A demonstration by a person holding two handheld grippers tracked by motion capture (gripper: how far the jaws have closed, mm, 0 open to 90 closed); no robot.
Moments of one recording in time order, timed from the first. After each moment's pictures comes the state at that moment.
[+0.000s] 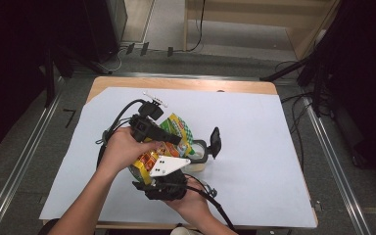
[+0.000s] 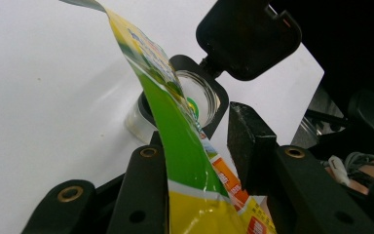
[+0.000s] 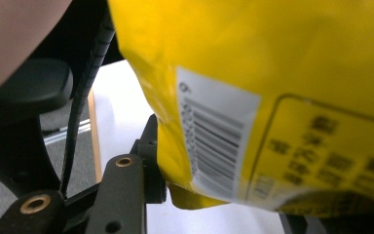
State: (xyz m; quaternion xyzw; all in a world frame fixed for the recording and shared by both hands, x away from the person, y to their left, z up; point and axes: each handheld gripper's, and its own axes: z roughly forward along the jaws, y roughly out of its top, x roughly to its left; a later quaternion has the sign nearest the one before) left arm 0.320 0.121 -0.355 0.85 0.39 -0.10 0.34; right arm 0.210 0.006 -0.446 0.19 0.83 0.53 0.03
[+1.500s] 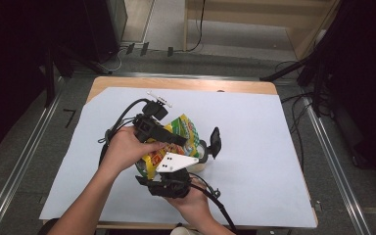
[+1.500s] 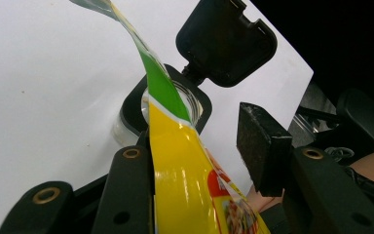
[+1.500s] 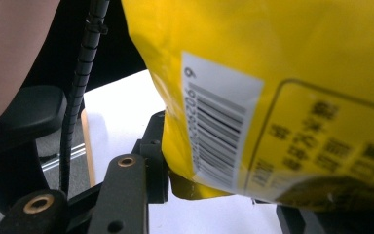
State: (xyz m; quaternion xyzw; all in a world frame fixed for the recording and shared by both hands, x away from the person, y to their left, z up) left arm 0.314 0.109 -0.347 0.86 0.37 -0.09 0.34; right arm 0.212 -0.004 -0.446 0.22 0.80 0.55 0.03
